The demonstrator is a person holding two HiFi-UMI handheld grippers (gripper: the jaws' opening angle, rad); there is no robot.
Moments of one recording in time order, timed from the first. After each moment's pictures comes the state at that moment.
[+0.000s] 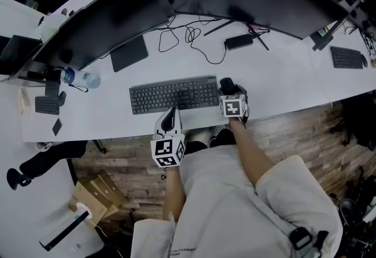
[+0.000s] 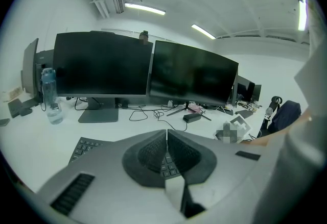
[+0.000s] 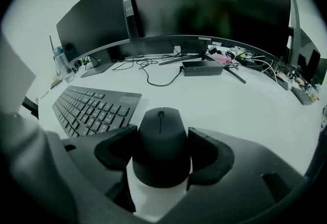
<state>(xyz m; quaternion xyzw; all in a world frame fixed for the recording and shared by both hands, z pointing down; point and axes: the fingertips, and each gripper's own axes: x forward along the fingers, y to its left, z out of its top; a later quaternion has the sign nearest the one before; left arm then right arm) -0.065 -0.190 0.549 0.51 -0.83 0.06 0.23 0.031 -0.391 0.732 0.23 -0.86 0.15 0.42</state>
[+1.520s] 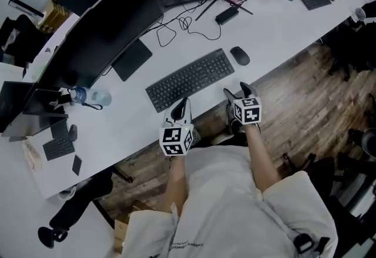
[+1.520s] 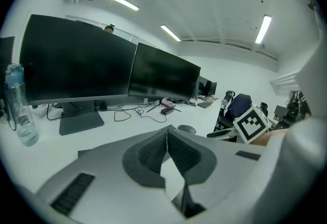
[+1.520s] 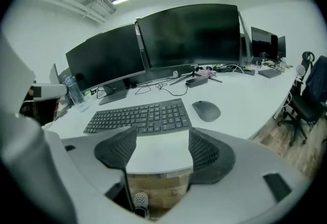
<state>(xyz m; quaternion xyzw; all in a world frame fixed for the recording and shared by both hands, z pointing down) -0.099 -0.100 0.538 0.70 -0.68 0.08 0.21 0.053 -0.212 0.634 0.35 -0.87 0.22 0.28</state>
